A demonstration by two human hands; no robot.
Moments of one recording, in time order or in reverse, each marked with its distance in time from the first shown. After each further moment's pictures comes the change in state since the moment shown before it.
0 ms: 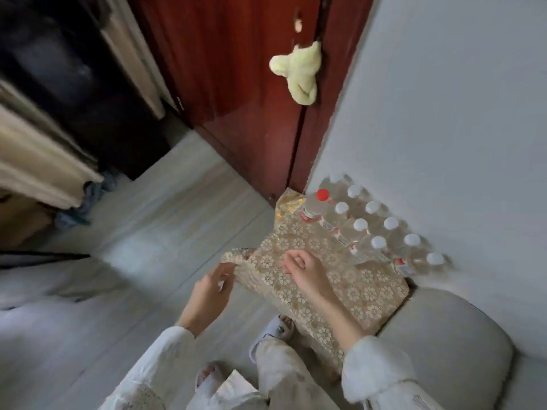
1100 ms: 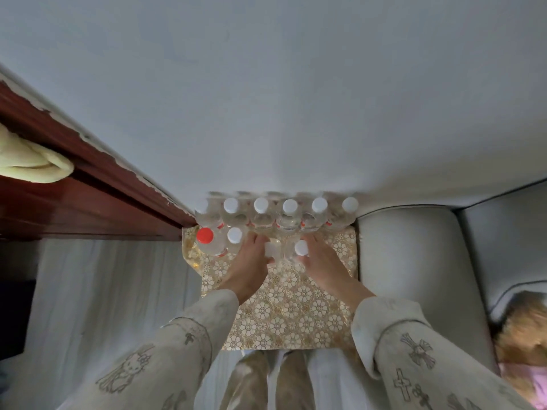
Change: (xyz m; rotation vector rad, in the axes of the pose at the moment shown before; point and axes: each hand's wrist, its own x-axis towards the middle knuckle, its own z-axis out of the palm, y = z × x) left_hand 0.175 0.164 0.221 0.605 -0.638 0.657; right_hand 0.091 0.146 -0.148 -0.268 0.511 0.212
